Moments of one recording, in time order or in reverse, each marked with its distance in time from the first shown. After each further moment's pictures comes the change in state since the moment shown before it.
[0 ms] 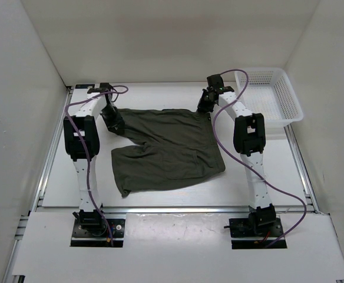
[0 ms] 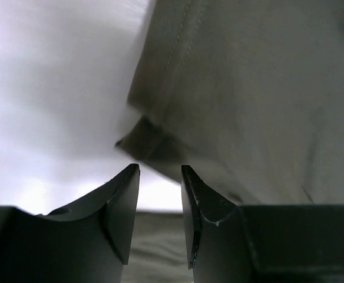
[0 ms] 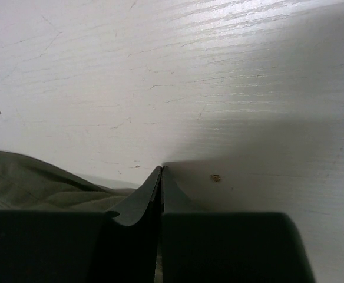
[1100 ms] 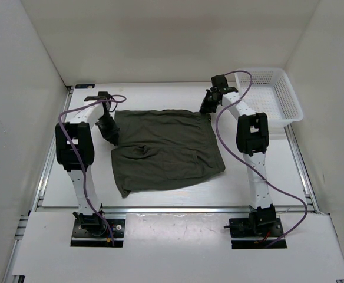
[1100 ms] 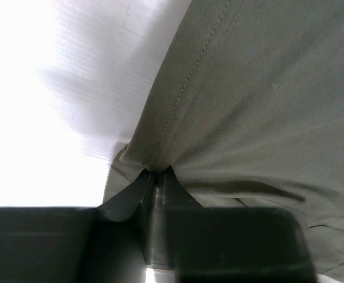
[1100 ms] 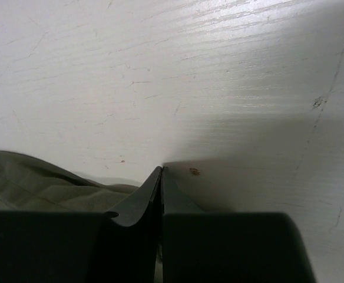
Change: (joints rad) left arm -0.010 -0.224 -0.327 0.021 -0.096 -0.034; right arm -0.031 -0.030 -0.061 0.026 -0.034 0.001
